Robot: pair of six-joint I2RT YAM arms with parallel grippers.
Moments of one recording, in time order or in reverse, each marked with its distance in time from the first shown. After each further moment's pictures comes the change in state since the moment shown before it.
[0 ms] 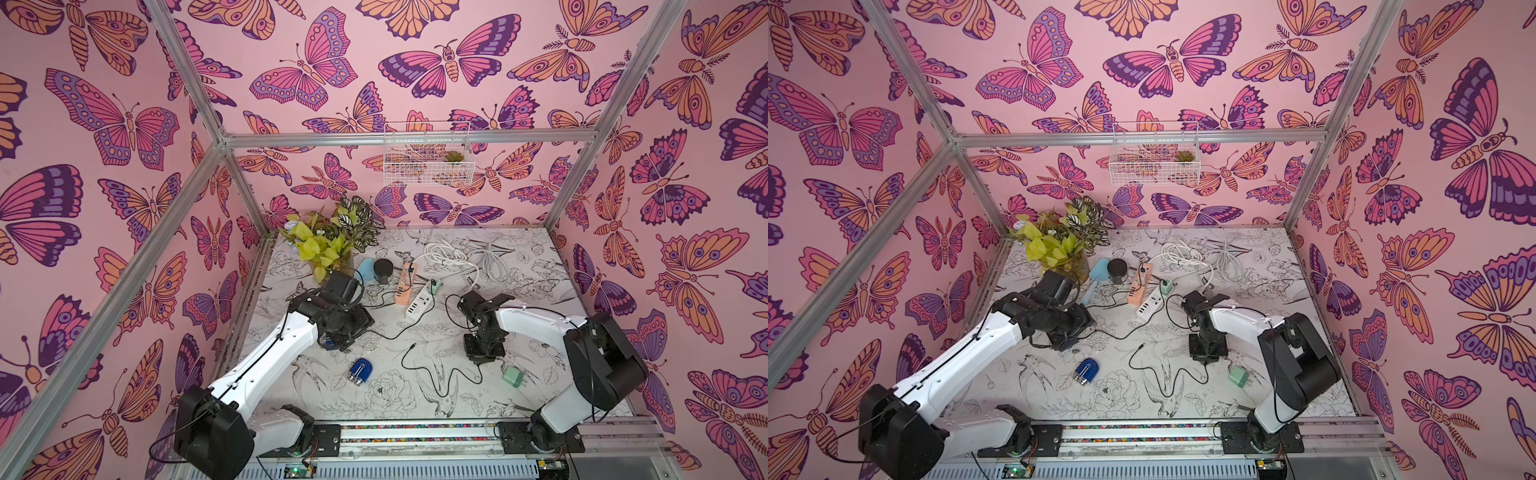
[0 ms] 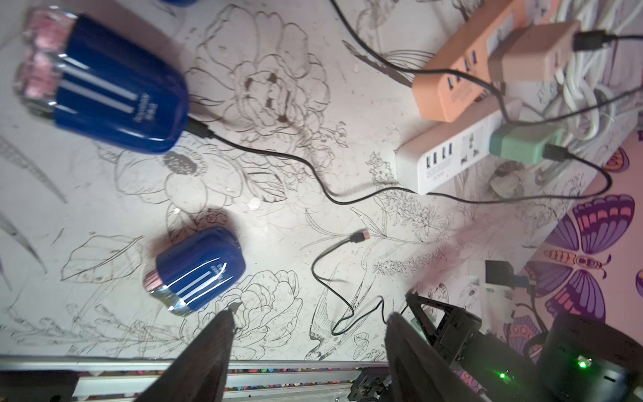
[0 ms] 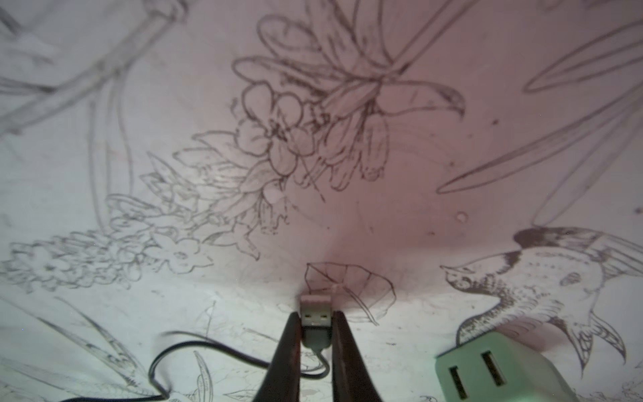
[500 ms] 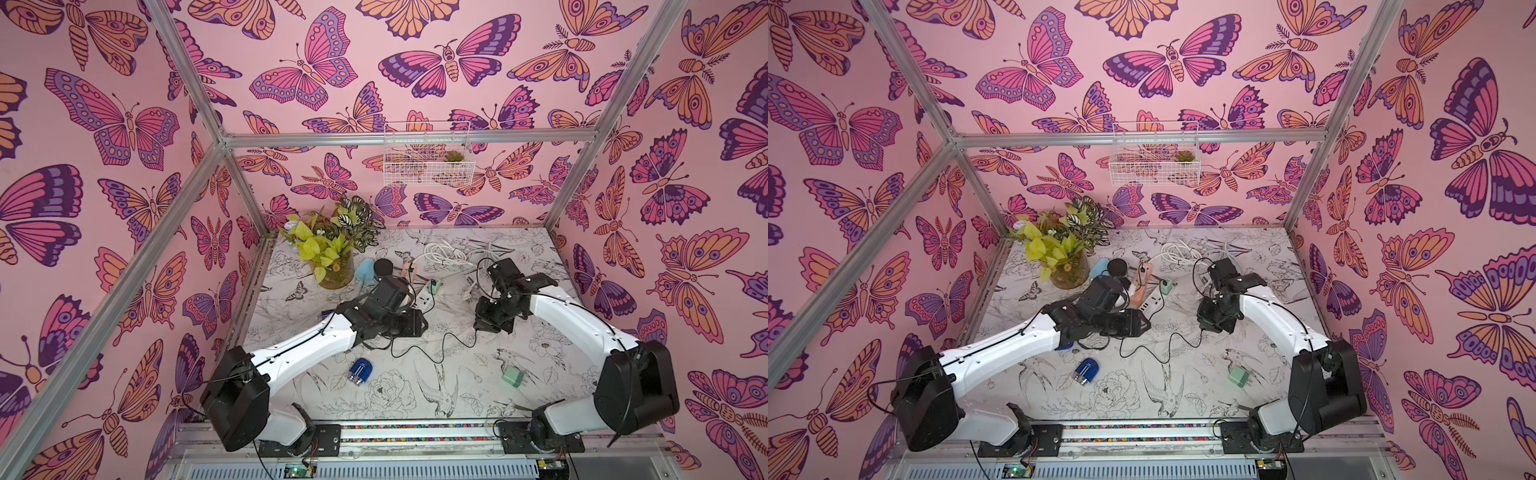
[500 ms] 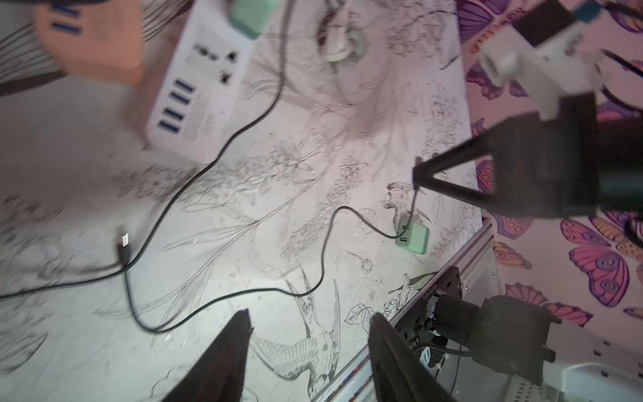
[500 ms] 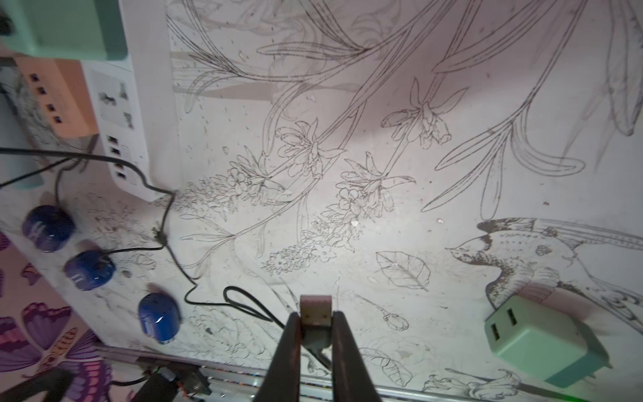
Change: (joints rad) left arm -0.353 0.163 -0.002 0.523 0.030 0.428; right arm -0.224 -0.151 0.181 -0.035 -0.226 0.178
